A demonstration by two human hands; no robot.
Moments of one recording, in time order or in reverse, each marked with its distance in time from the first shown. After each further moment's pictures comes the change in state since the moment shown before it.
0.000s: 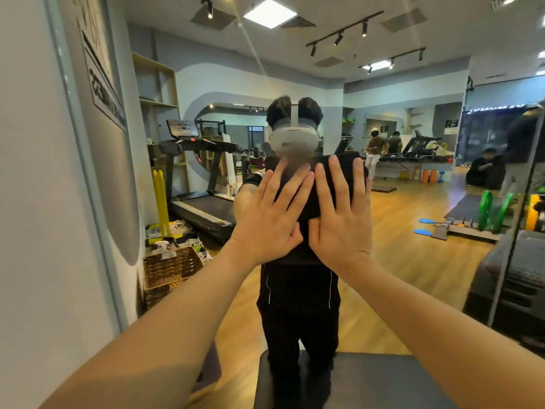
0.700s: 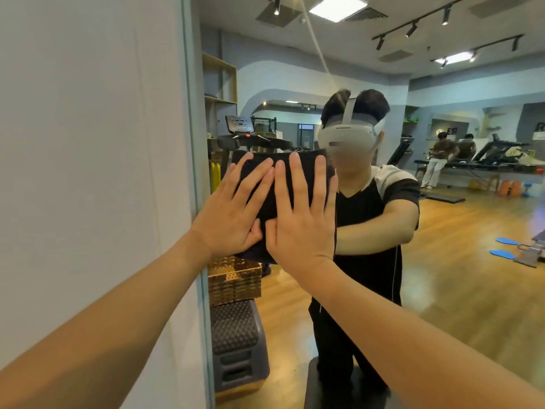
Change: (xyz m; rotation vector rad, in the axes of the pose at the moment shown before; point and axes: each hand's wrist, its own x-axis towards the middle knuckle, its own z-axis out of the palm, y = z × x) left_hand -0.138 -0.194 -0.021 0.037 -0.053 -0.019; right_hand 0.039 -0.219 0.065 0.084 -0.081 -0.046
